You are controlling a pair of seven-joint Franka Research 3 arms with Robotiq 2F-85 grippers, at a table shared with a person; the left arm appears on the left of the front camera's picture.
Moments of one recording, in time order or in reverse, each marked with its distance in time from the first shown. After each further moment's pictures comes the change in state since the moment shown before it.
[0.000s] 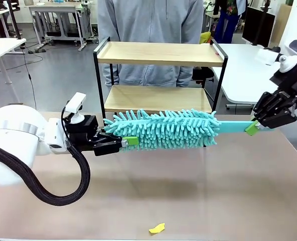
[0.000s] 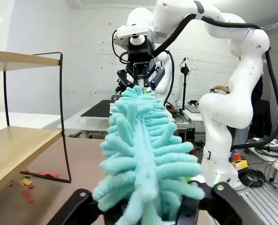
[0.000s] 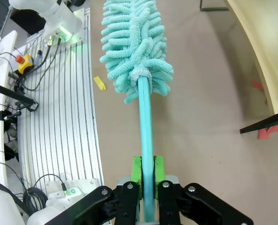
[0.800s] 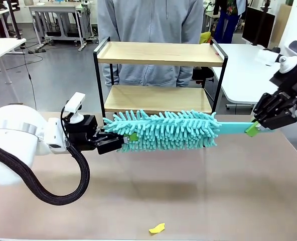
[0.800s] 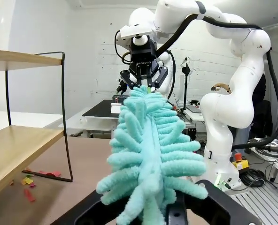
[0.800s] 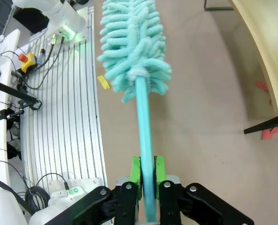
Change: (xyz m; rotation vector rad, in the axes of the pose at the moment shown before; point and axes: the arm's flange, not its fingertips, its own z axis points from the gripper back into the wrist) left arm 0.000 0.001 0.002 0.007 0.001 0.000; right arm 0.000 0.002 -0.002 0.018 0.005 0.001
